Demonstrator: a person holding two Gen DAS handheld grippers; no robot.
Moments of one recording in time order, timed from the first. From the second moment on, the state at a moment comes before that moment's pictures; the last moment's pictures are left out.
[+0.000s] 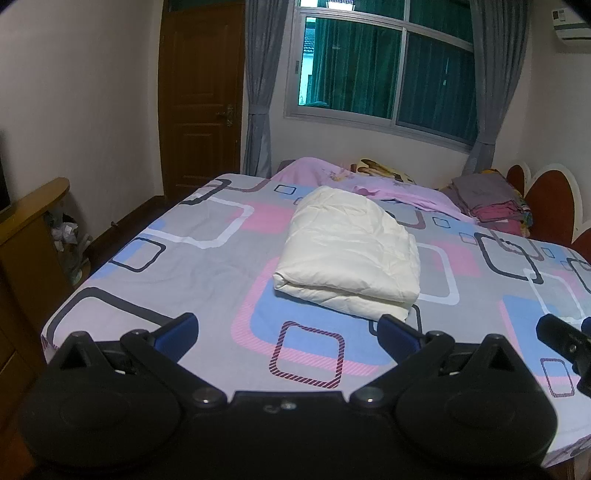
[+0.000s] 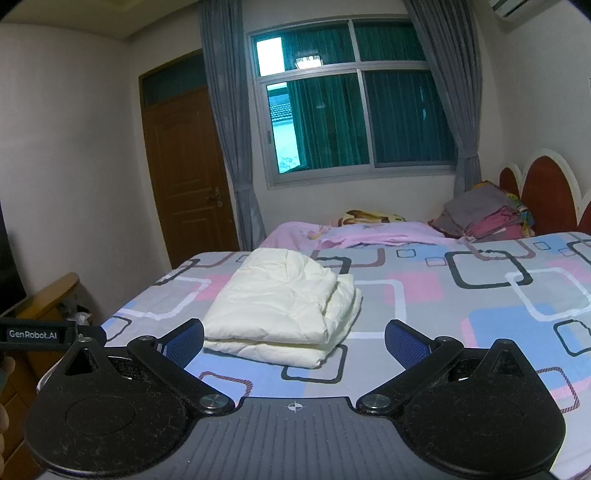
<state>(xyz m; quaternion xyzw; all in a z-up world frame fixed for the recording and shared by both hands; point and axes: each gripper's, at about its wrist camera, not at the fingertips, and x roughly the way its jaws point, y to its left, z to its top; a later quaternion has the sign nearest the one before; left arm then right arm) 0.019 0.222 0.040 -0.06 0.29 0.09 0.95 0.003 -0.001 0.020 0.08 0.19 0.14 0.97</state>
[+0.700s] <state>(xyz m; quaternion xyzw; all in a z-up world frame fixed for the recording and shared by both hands) 0.029 0.226 0.037 -0.05 0.30 0.09 0.95 0.014 0.007 0.014 0.07 0.20 0.14 0.97</state>
